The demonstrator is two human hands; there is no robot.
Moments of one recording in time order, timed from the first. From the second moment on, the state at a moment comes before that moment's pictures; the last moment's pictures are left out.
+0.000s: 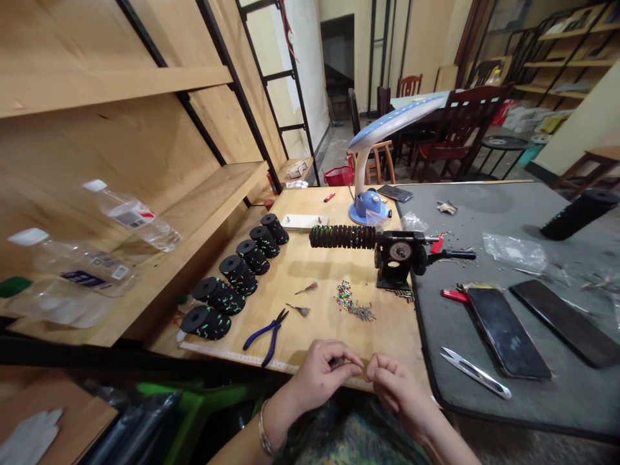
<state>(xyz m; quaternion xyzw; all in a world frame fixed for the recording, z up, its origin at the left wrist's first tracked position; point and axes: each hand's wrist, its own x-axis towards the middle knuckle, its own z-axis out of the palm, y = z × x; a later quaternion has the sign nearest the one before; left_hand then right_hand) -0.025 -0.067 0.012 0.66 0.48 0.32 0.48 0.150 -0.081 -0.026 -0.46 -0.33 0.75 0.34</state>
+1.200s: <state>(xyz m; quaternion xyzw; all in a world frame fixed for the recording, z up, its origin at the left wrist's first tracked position) -0.026 -0.057 0.034 0.73 0.54 0.25 0.35 0.157 -0.065 0.010 -0.48 -0.60 0.55 0.33</state>
